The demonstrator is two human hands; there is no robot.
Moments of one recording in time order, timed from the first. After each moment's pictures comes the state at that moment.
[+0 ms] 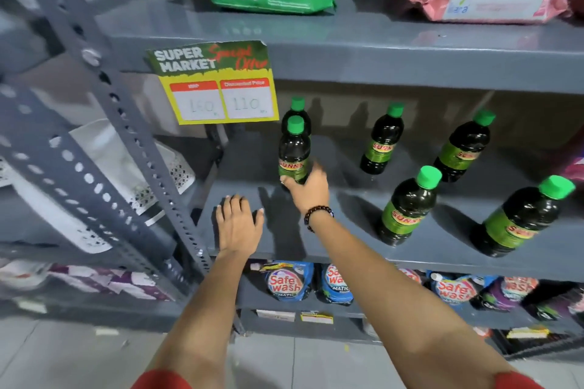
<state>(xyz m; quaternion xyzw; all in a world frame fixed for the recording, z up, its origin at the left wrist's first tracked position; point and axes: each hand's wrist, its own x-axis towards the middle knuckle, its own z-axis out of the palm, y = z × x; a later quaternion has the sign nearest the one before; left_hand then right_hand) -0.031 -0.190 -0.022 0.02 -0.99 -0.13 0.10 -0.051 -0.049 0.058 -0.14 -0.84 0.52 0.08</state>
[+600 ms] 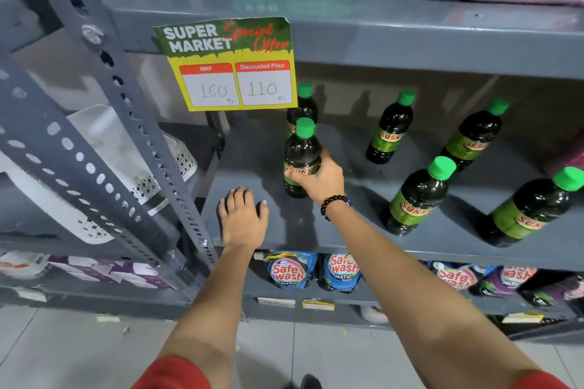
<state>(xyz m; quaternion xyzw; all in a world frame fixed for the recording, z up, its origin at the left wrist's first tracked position) -0.029 -0.195 -0.031 0.02 -0.98 -0.17 0.10 -0.045 -0.039 0.062 -0.12 -0.86 0.50 0.08</state>
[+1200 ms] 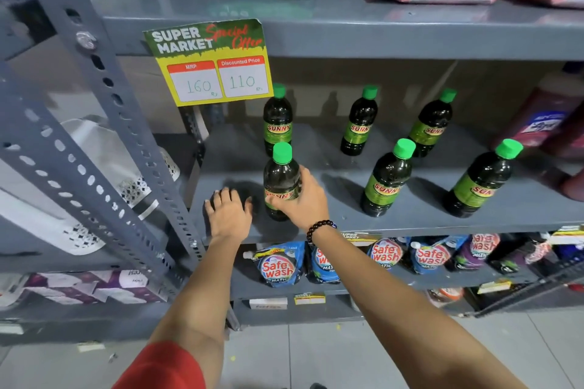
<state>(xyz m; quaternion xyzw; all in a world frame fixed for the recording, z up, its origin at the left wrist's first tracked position) -0.034 -0.199 -0.022 0.00 -0.99 -0.10 0.02 0.021 -0.051 0.050 -0.10 -0.87 0.47 0.10</state>
